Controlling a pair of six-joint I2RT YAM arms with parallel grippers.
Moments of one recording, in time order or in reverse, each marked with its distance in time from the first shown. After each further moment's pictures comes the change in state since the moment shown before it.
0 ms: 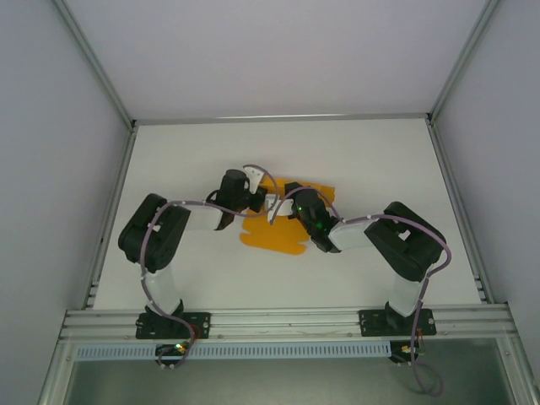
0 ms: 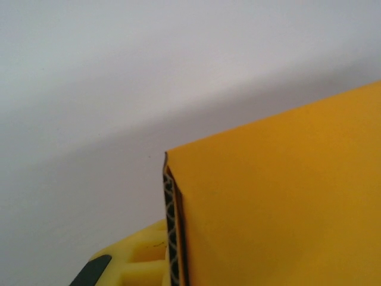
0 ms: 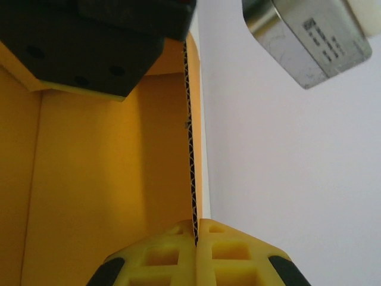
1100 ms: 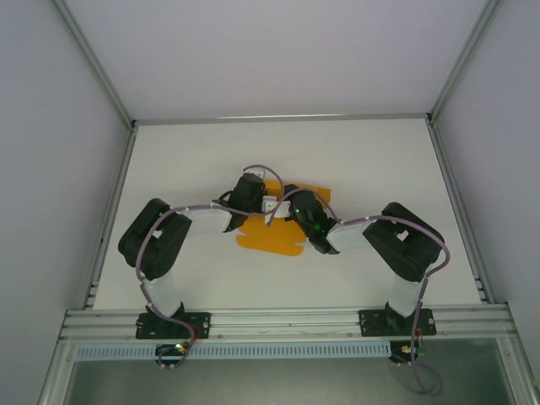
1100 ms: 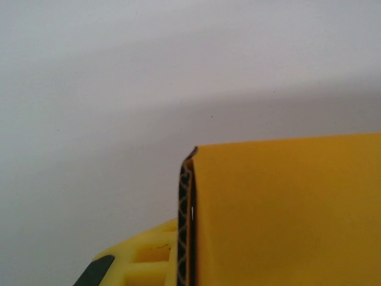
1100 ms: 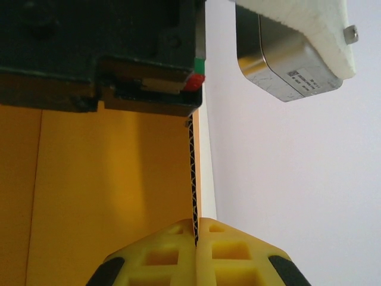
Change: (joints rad) left arm -0.106 -0.036 0.059 -0.249 -0.373 -0.235; right arm 0.017 0.005 0.003 0.005 0.000 0.038
